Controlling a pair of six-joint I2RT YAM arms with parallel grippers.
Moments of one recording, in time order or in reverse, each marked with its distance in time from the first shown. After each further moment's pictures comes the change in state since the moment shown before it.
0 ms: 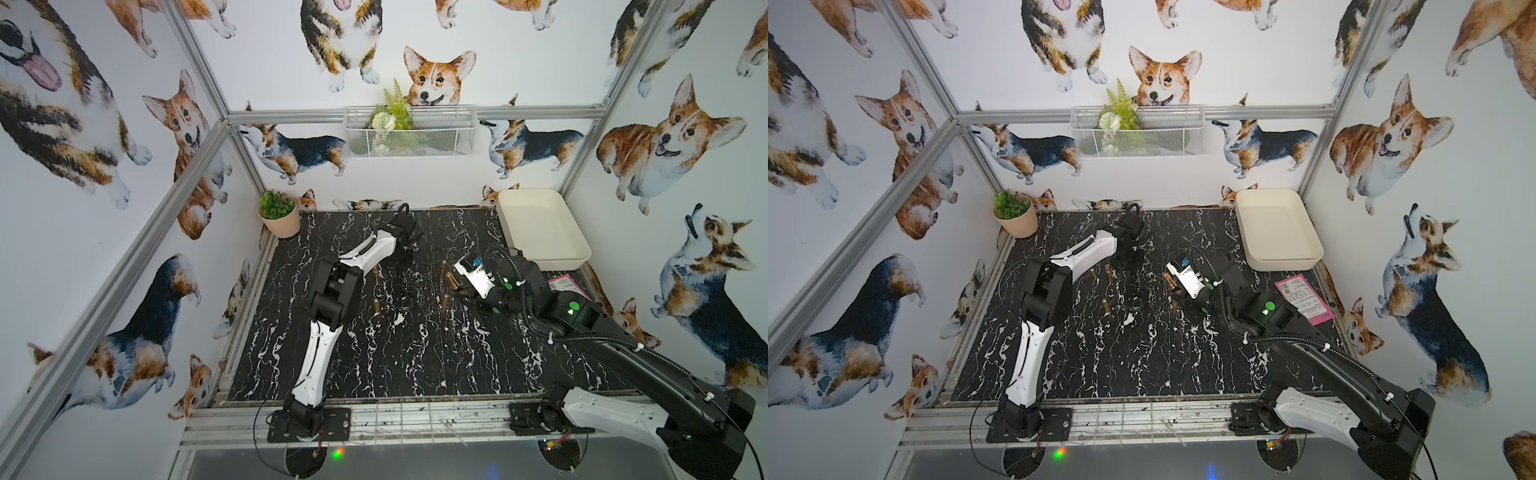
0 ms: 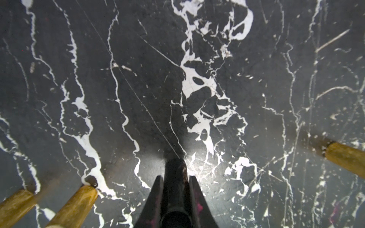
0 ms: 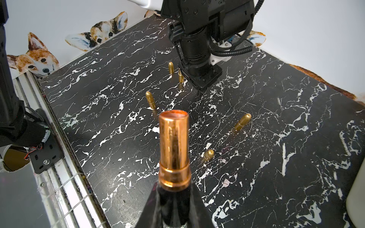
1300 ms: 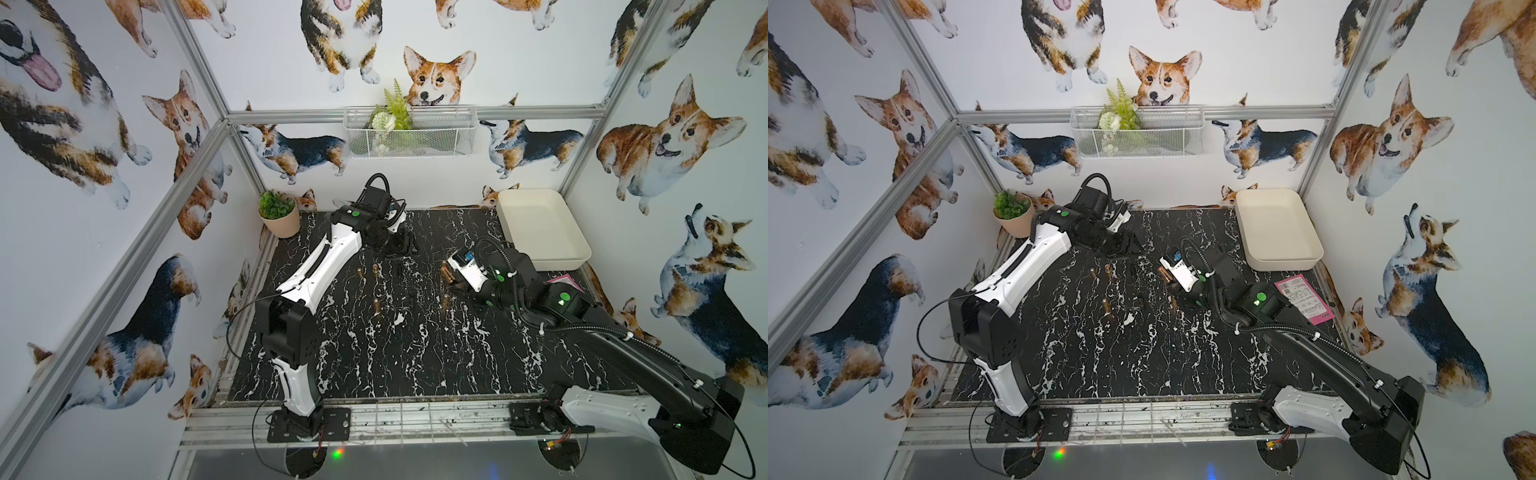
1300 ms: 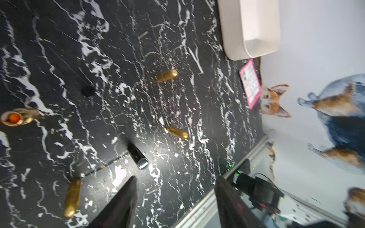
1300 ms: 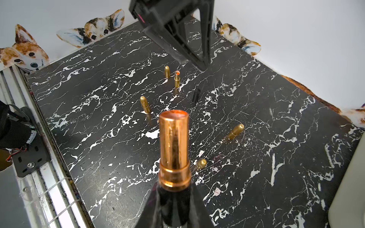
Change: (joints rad) left arm 0.048 -0.515 -0.127 -0.111 0.564 -0.031; right arm 0.000 0.083 0.065 0.010 0.026 -0.061
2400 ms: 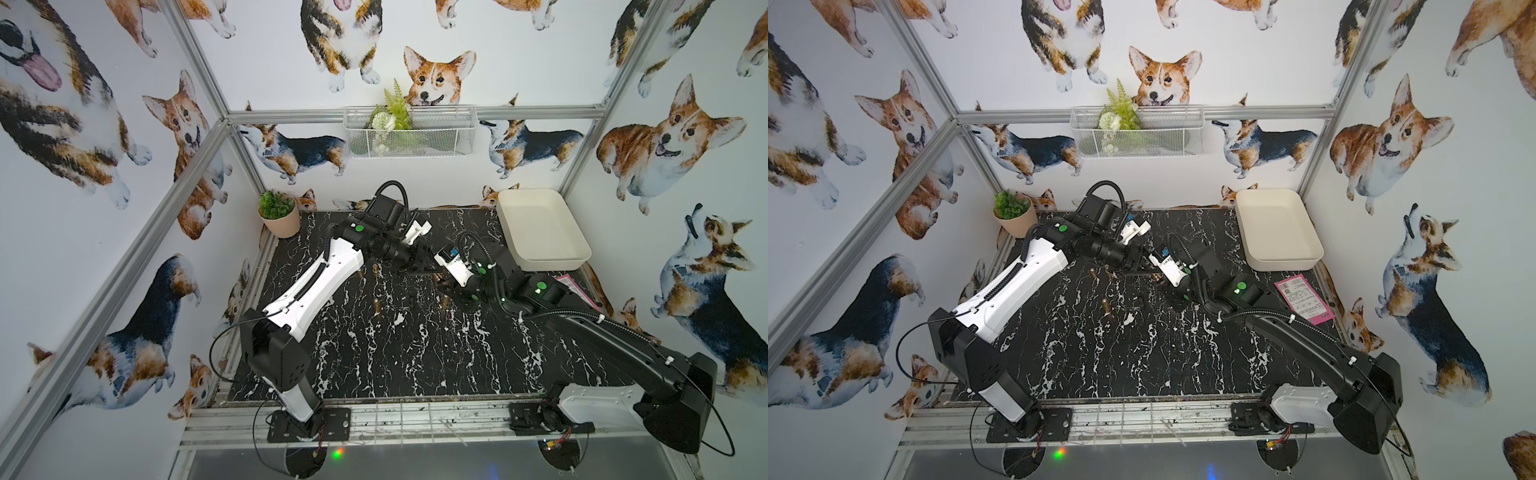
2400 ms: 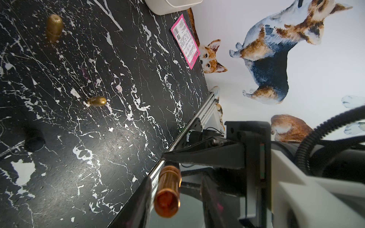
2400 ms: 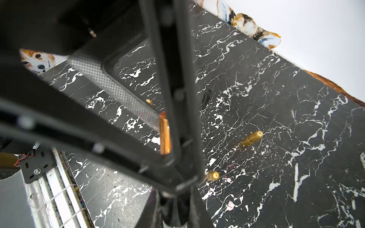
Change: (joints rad) left arm -0.132 -0.109 -0.079 0.030 0.235 -0.043; right arm 0.000 0.126 0.030 0.057 -0.052 0.027
